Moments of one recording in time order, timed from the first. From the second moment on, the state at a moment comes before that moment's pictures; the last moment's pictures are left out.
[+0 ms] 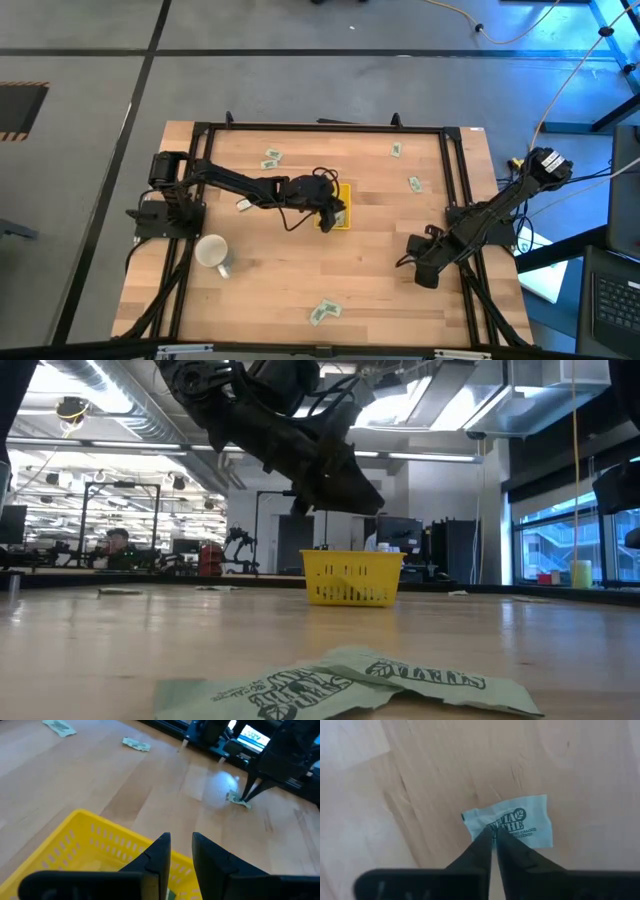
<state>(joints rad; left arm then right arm) 0.05 1.80 1.00 0.33 -0.06 -0.41 0.69 1.26 0.46 -0.57 0.09 1.02</state>
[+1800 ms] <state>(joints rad) -0.38 1.80 1.25 -0.21 -0.11 -0.12 0.09 1.50 0.89 -0.14 0.18 0.13</state>
